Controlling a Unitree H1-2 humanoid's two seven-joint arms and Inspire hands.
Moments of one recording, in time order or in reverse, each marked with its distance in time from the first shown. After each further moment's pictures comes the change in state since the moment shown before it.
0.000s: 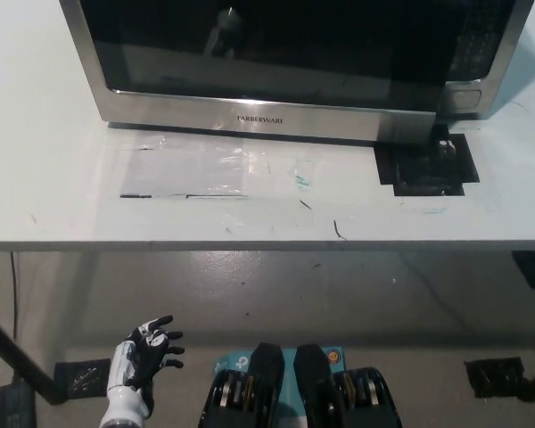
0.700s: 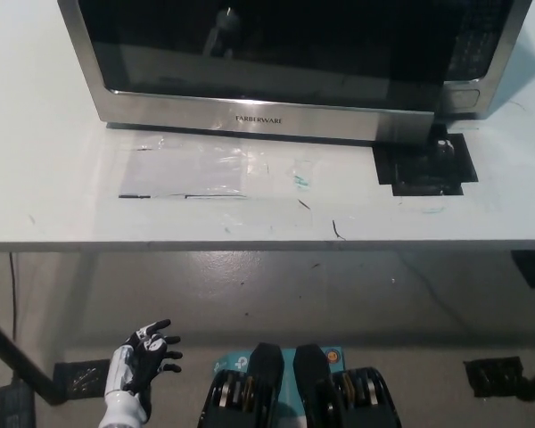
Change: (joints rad) left_arm 0.013 0.006 -0.002 -0.001 -0.001 0.000 0.000; right_arm -0.081 -0.142 -0.164 -0.552 0.052 0.245 -0.106
